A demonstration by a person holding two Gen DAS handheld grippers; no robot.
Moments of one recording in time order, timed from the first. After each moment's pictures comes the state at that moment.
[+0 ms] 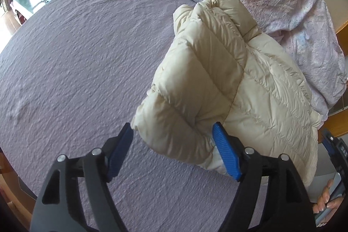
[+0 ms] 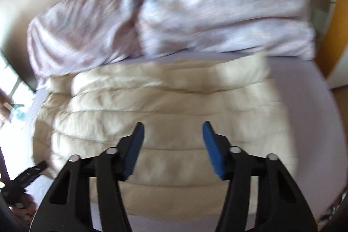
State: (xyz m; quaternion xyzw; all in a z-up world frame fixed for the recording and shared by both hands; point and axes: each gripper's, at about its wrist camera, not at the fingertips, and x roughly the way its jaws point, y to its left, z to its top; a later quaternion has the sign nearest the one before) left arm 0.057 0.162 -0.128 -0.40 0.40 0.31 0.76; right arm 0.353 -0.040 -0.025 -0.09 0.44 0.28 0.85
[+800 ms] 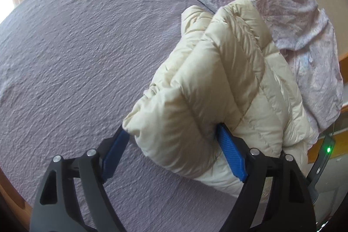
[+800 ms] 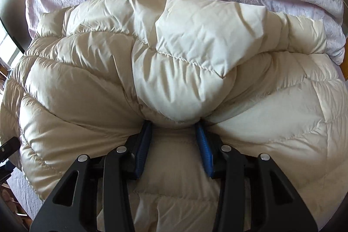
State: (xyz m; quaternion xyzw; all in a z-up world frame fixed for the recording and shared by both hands) left arm 0.060 0.179 -0.146 -0.47 0.35 0.32 0.74; right arm 0.343 0.034 -0.115 -0.17 0.48 0.28 0.82
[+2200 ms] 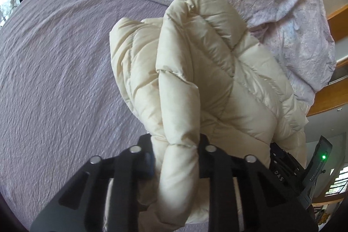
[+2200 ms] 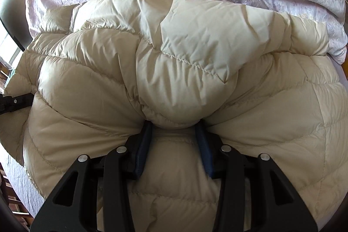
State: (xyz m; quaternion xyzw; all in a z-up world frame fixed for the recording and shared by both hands) left arm 0.163 0.228 -0.124 -0.39 0.45 0.19 0.78; right arm 0.343 0.034 -0.115 -0.17 0.48 0.28 0.81
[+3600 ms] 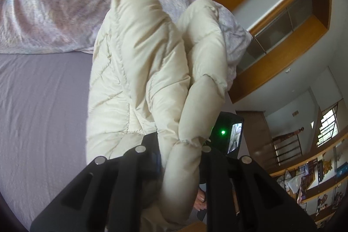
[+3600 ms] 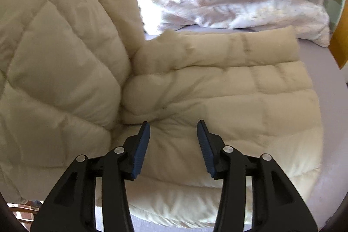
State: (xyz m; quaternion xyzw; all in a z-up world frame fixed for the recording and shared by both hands) left arm 0.233 0.043 0.032 -0.33 0.36 0.00 0.87; right arm 0.353 -0.074 -0.046 -0.09 0.47 0.29 0.83
